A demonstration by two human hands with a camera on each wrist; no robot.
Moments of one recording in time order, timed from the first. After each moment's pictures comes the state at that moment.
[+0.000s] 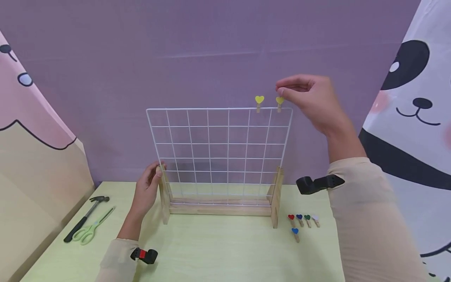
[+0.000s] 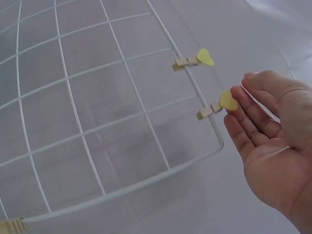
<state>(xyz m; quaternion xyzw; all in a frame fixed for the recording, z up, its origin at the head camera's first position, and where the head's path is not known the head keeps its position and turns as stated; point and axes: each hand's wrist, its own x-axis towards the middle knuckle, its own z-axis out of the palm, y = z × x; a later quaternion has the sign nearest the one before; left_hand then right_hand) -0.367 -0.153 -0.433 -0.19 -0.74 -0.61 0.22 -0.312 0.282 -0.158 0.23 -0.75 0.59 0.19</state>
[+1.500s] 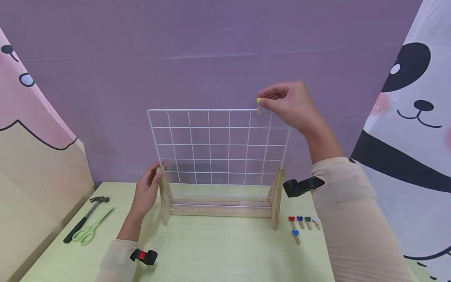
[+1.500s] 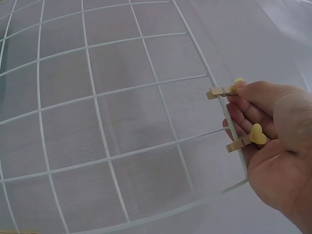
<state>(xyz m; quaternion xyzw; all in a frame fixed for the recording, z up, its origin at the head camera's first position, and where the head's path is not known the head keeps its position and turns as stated) -0.346 -0.147 -0.412 -0.17 -0.75 -0.60 0.21 -0.322 0.246 -0.161 0.17 -0.86 0.43 0.21</state>
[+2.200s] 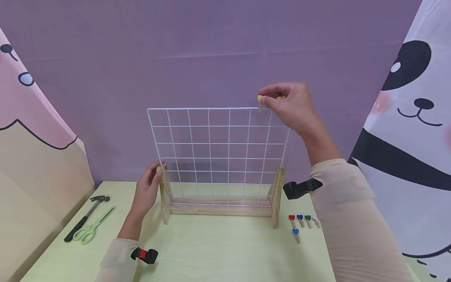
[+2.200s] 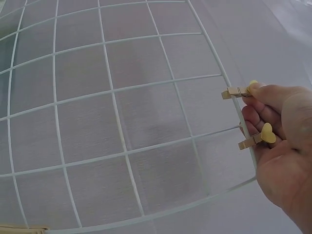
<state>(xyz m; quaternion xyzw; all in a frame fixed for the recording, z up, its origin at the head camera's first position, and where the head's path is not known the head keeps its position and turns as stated) -0.370 -0.153 -0.434 -0.20 -0.73 -0.60 0.24 -0.324 0.240 -0.168 0.16 -0.83 0.46 0.26</state>
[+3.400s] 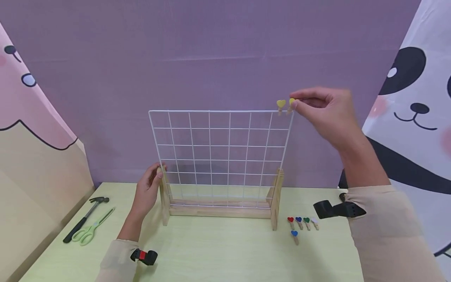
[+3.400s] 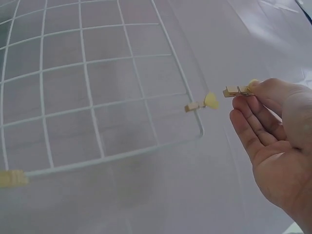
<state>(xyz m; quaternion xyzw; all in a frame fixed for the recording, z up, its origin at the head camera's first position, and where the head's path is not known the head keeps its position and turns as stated) -0.371 -0.149 -0.432 -0.18 -0.74 -0.61 0.22 -0.271 0.291 -0.171 0.16 -0.83 0.44 0.31</state>
